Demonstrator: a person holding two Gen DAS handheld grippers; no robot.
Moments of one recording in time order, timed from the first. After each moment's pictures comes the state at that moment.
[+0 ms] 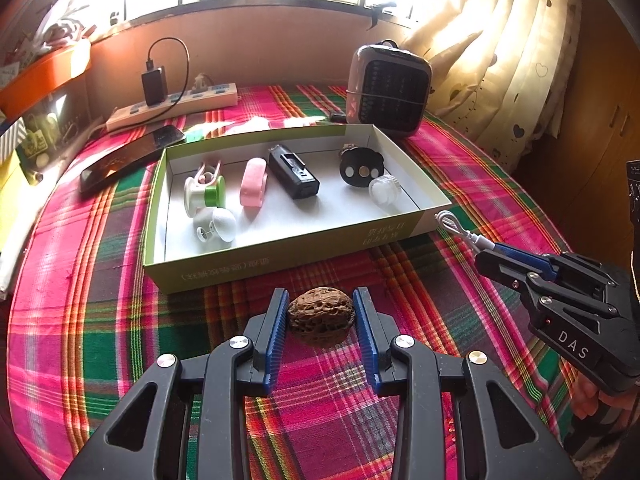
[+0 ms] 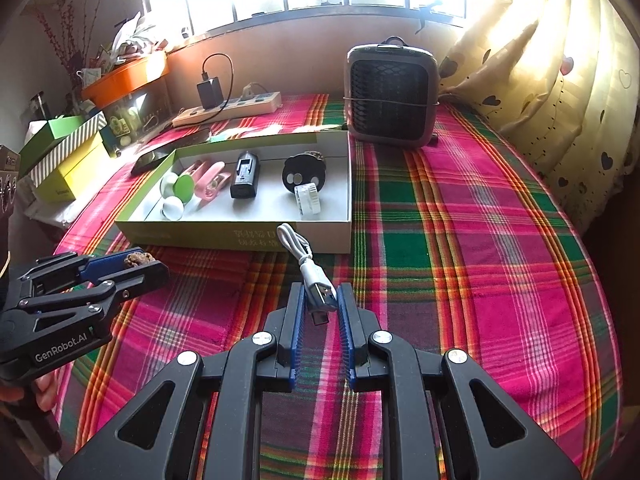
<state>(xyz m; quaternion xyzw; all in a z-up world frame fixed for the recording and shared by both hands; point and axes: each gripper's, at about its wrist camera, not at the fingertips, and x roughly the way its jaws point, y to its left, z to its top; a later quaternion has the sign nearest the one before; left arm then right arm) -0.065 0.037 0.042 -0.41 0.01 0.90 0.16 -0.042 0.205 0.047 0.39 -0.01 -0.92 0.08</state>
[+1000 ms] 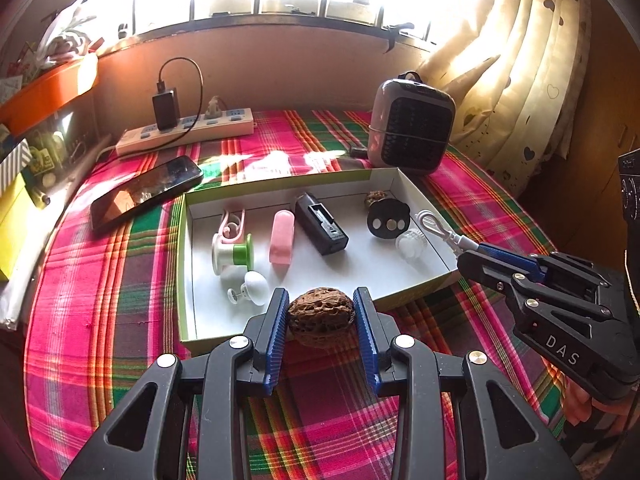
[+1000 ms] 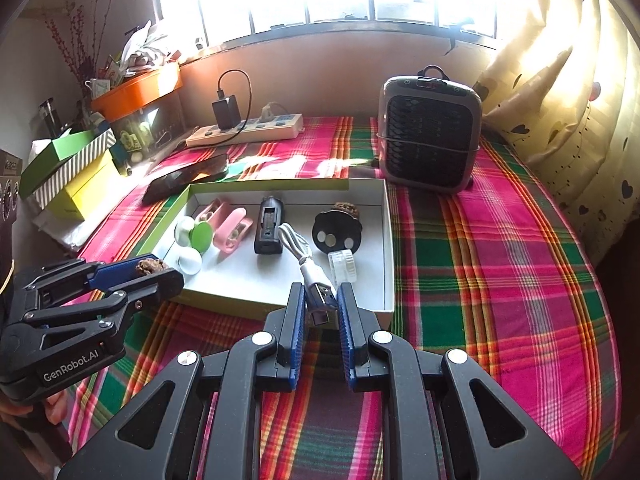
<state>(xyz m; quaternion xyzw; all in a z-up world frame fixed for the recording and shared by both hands) -0.101 0.024 0.062 -0.39 0.00 0.91 0.15 -0.089 0.179 0.067 0.38 0.00 -0.92 0.11</state>
